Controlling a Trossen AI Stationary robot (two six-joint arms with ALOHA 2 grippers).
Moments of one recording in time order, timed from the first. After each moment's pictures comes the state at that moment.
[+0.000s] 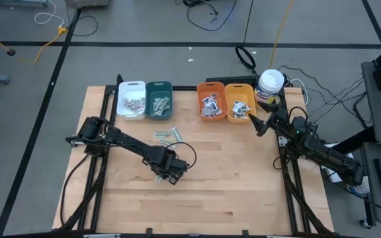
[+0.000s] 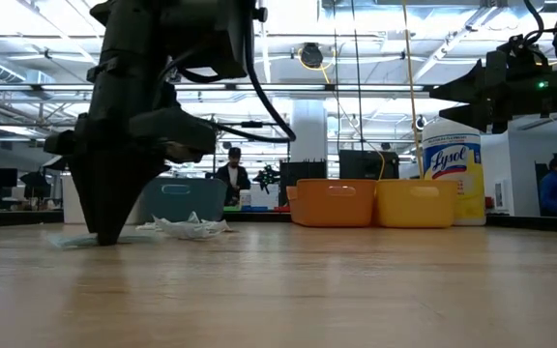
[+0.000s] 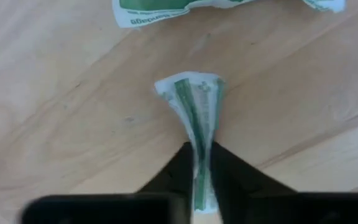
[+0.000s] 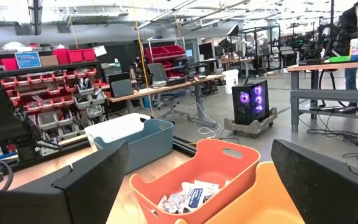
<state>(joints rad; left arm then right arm) -0.26 1.93 1.21 -0.86 0.11 -1.24 -0.54 0.02 0.02 0.13 0.08 0.15</state>
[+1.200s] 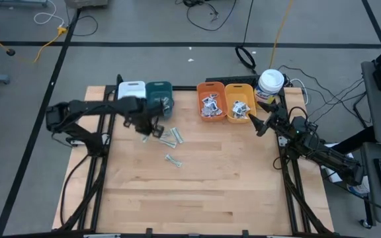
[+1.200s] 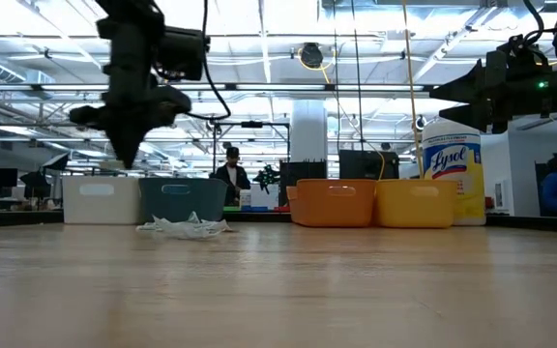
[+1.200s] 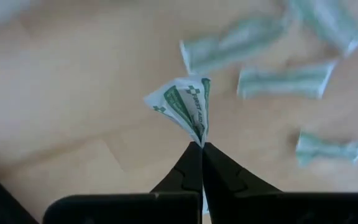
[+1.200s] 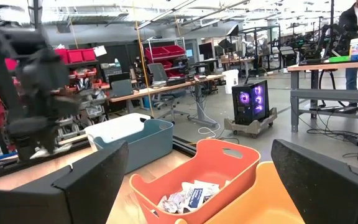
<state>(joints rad) 0.32 1.46 1.03 -1.09 0.12 -0.88 -0.54 0.02 0.02 0.13 0.08 0.14</state>
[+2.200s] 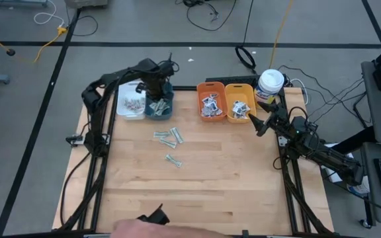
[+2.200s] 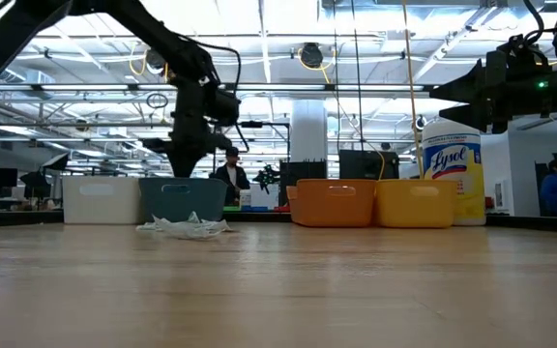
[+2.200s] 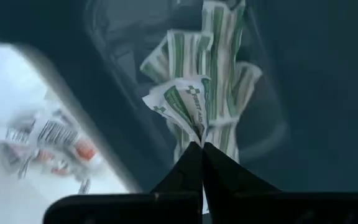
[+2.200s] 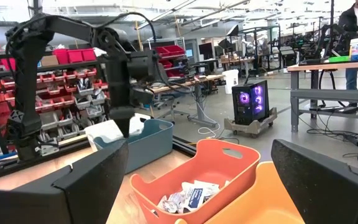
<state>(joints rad) 0.76 1.98 1.61 -1.27 0.06 -0.45 -0.54 0.02 0.02 0.13 0.08 0.14</state>
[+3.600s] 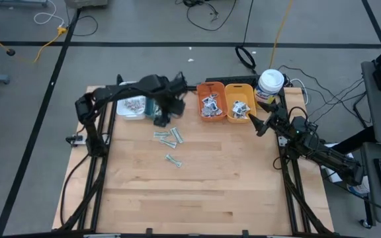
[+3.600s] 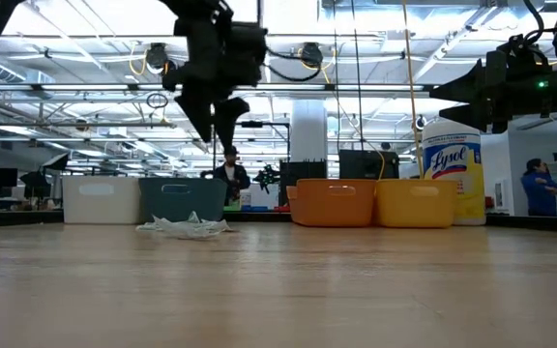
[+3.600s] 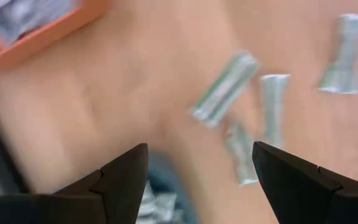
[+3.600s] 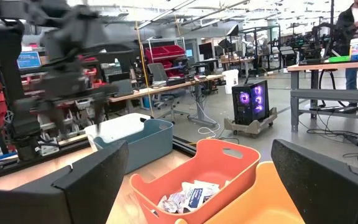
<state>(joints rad) 0.43 1.82 1.61 -1.20 0.16 0.77 -0.54 0.02 0.02 0.13 0.08 0.14</state>
